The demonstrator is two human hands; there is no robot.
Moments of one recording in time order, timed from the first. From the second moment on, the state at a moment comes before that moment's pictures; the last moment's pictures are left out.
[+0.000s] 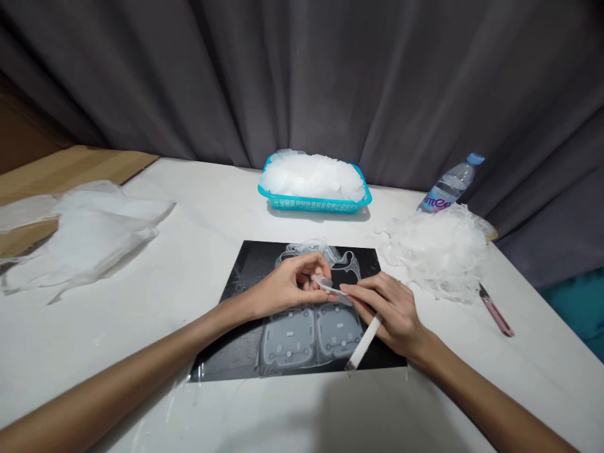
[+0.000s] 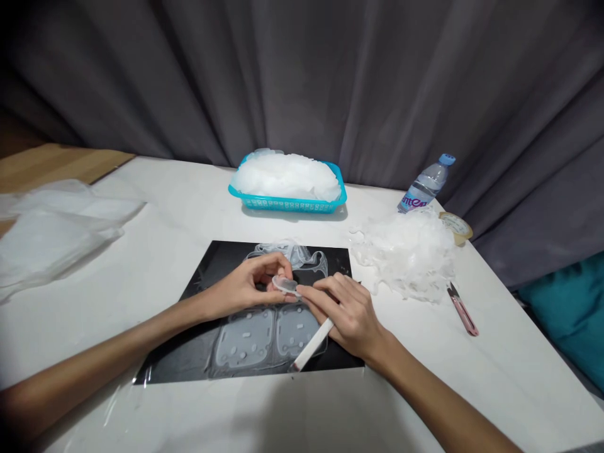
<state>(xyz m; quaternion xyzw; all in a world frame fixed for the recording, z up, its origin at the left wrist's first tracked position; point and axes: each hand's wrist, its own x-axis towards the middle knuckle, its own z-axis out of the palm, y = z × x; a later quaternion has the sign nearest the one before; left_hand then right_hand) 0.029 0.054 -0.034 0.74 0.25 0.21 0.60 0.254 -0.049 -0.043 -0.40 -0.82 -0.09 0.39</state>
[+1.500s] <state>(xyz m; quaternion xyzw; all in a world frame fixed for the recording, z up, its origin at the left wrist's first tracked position) 0.020 0.037 -0.041 0.89 0.12 0.36 0.26 0.246 -0.051 -0.039 -0.44 -0.79 0.00 0.42</state>
